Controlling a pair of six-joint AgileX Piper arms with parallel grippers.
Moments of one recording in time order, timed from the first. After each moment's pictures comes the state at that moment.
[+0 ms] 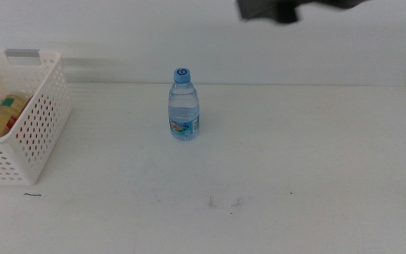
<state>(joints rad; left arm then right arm) -0.35 1.27 -1.69 -0.33 1.03 0.43 0.63 1.42 -1.67 0.07 0.92 0.01</state>
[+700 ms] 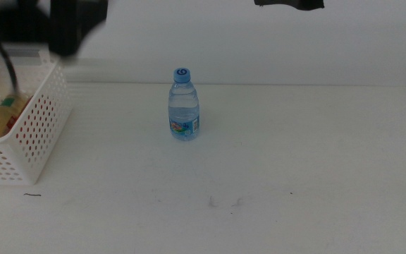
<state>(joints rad) -0.36 0.99 -1.05 -0.14 0.44 0.26 0.63 1.37 -1.67 0.07 0.94 0.01</state>
